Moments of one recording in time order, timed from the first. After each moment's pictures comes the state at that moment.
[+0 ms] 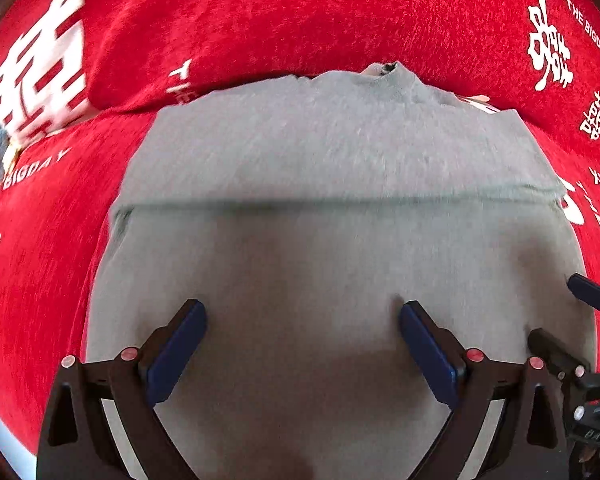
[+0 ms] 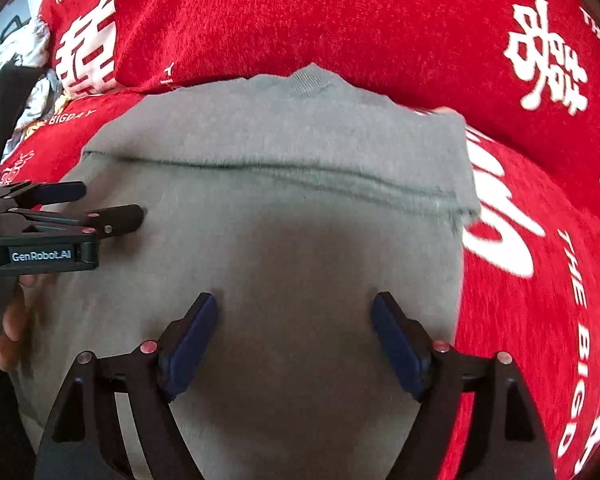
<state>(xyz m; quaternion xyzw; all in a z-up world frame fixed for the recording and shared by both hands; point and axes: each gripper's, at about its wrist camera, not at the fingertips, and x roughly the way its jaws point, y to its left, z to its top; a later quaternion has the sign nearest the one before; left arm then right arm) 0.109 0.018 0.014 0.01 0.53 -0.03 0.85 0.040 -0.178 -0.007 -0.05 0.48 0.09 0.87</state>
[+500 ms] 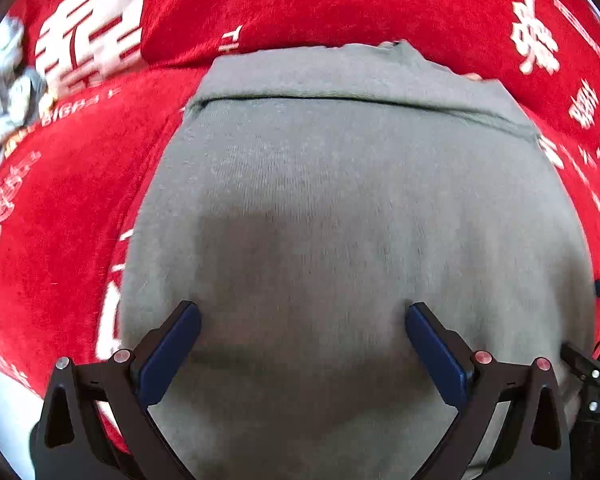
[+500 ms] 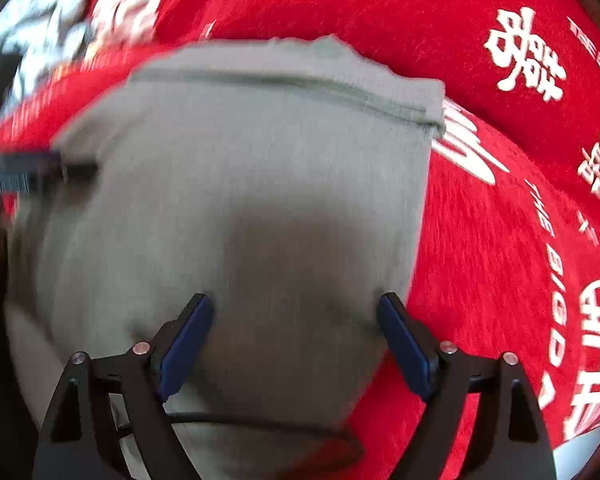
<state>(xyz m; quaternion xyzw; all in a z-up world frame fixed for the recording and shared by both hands) 0.004 0.051 0.014 0.00 0.53 -0.03 0.85 -0.081 -0.186 -0.017 -0.15 0.50 0.11 0.85</state>
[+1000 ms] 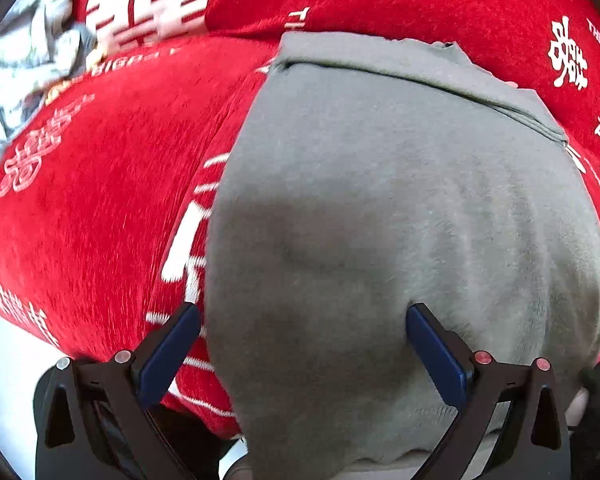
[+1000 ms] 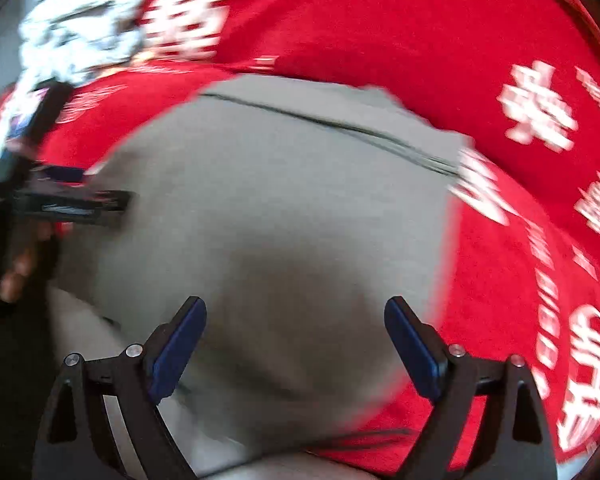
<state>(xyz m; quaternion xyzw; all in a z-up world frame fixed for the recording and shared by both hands) -0.032 0.106 0.008 -0.04 0.55 0.03 0.84 -0.117 -0.119 0.017 -0.15 0.43 0.19 0.87</state>
